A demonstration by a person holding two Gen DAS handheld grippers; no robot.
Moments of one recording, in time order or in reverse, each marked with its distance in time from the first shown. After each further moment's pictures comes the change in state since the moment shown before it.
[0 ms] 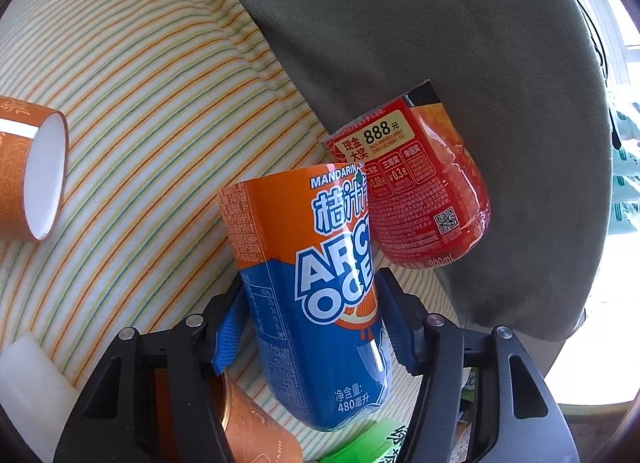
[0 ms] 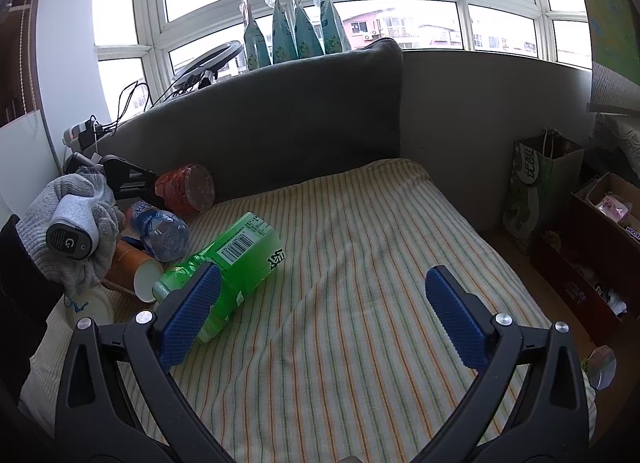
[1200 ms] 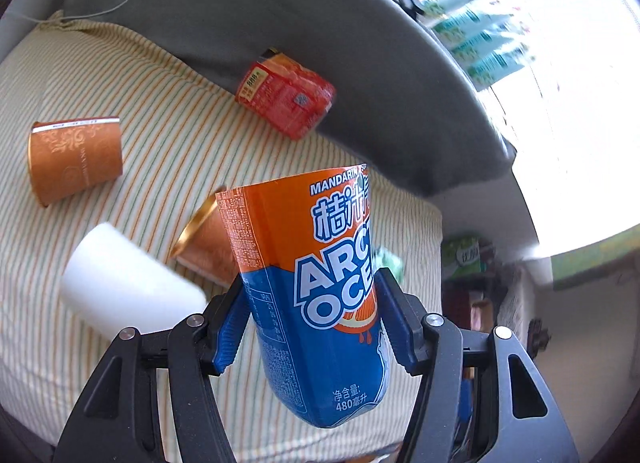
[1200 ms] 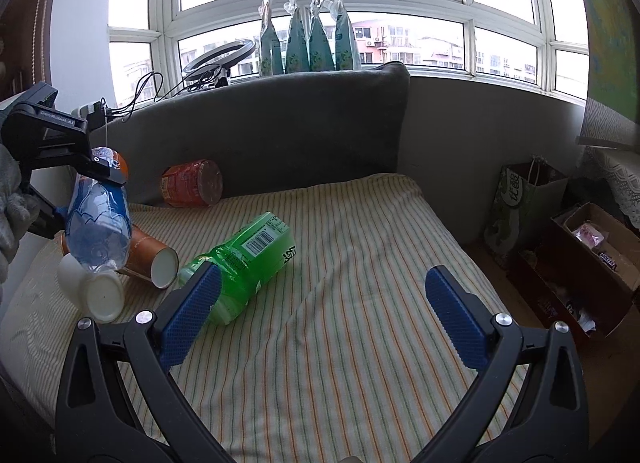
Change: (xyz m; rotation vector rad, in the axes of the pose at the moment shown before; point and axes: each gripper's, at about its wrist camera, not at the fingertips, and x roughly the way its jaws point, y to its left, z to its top) left arm -0.127 -0.011 -0.095 0.459 0.061 -0.117; right arm -0.040 0.031 0.006 -0.099 0.002 -0.055
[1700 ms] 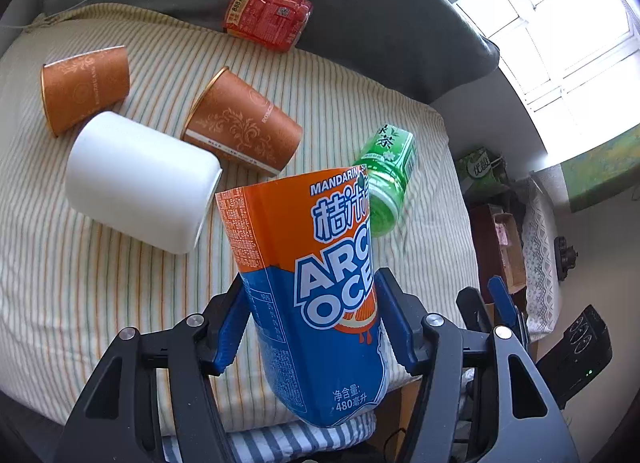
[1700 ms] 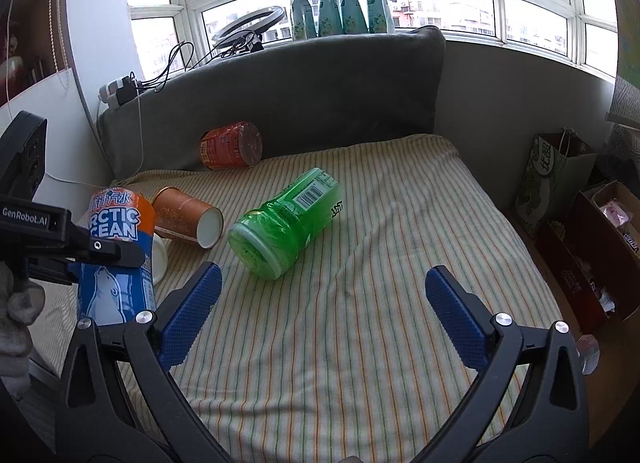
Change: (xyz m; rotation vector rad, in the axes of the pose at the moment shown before) left arm -0.002 0.006 -0.080 0.163 0.134 0.040; right arm -0.007 0.016 -0.011 0.013 0.138 0.125
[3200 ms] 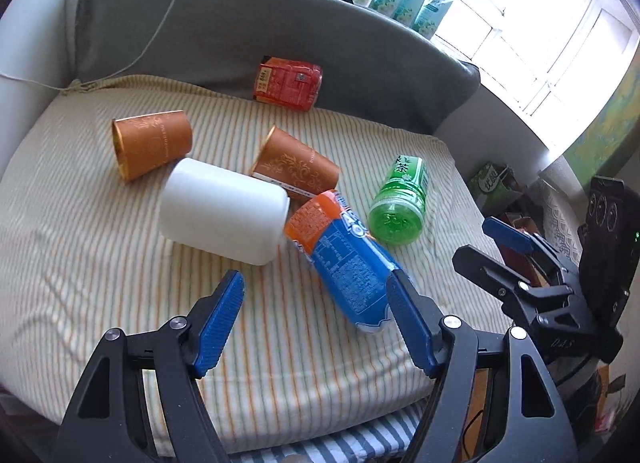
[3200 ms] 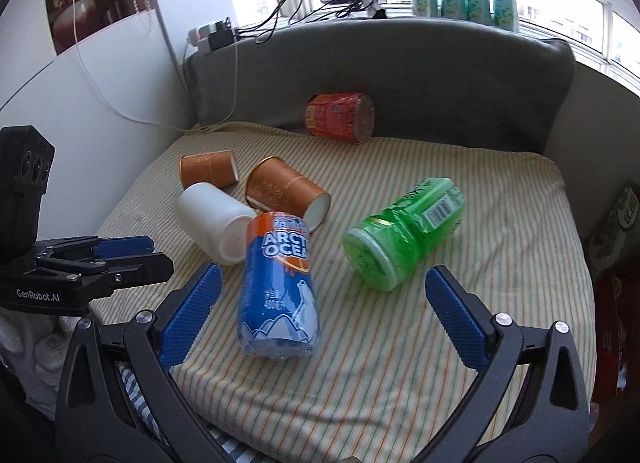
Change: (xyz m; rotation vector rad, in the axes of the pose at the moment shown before) left arm -0.050 0.026 -0.035 0.151 -0.254 0.098; right arm 0.026 0.068 0.037 -0.235 0.183 0.302
